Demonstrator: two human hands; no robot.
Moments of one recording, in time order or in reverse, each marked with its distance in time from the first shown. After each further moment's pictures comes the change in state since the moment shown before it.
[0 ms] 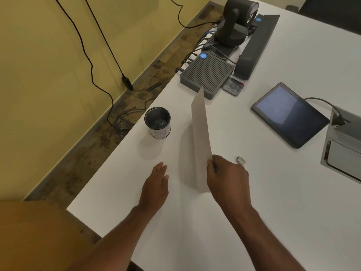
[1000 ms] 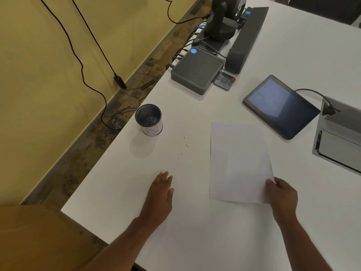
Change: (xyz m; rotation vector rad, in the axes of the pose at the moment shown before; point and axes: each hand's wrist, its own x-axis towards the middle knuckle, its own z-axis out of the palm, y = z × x) left_hand -0.040 0.003 0.028 0.099 -0.093 0.157; right_hand -0.035 0.225 0.015 0.366 0.135 0.810
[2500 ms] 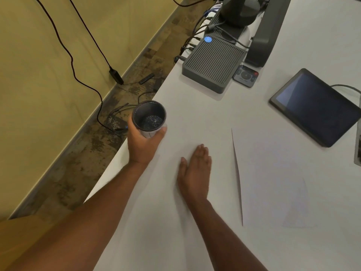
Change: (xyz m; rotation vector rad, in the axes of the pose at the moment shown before) left_hand 0.204 -0.055 -0.098 -0.566 0.531 -0.051; right_hand -0.105 -0.129 0.278 -0.308 -0.182 -0.592
